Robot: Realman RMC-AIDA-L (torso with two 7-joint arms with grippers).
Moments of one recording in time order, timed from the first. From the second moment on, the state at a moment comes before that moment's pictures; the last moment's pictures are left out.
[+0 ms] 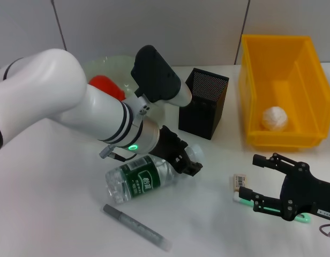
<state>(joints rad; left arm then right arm) -0.87 -2.08 1.76 0.75 2.13 0.86 -2.24 0.40 2.07 -0.47 -0.39 -1.99 -1.61 0.82</state>
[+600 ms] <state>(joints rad) -0.87 -2.08 1.77 0.75 2.14 0.85 -2.24 0.40 2.08 -0.47 -0.39 -1.99 -1.61 0.82</state>
